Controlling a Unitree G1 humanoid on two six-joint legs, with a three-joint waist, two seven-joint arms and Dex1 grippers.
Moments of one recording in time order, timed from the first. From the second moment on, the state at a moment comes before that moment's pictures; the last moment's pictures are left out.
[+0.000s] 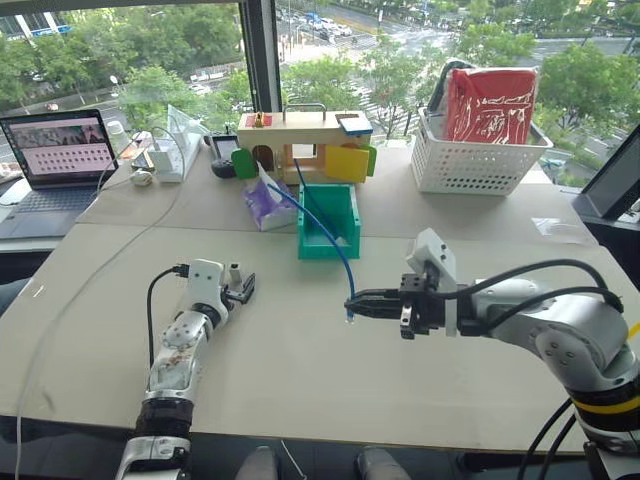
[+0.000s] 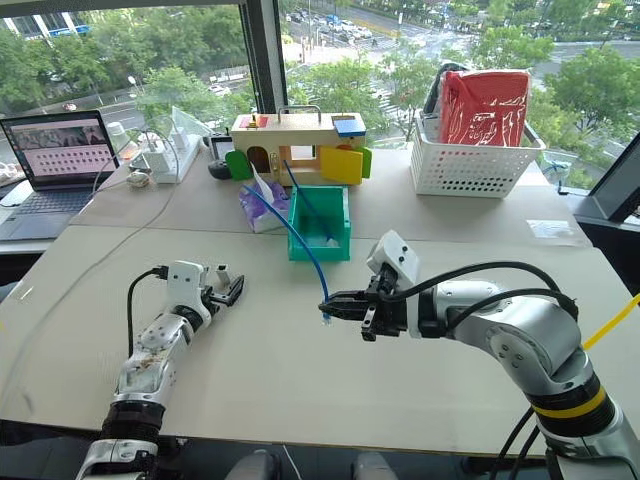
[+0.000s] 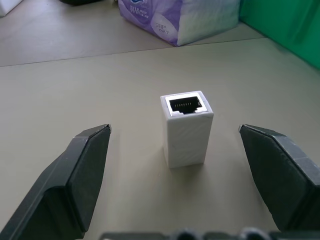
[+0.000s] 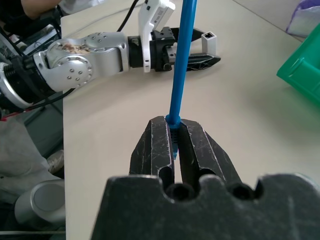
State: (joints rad) left arm -0.28 0.25 0.13 0.16 -0.11 0.19 -0.25; right arm -0.51 -0.76 0.13 -0.49 0.89 0.92 0.64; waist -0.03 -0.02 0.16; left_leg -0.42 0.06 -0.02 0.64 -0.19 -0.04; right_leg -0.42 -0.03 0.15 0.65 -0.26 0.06
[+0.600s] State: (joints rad) left arm -0.31 0.18 0.11 0.23 -0.08 0.13 -0.19; right arm -0.51 -0.63 0.12 -0.49 0.81 0.93 0.59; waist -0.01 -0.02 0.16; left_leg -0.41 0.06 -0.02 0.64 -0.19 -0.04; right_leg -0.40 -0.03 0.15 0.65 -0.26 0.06
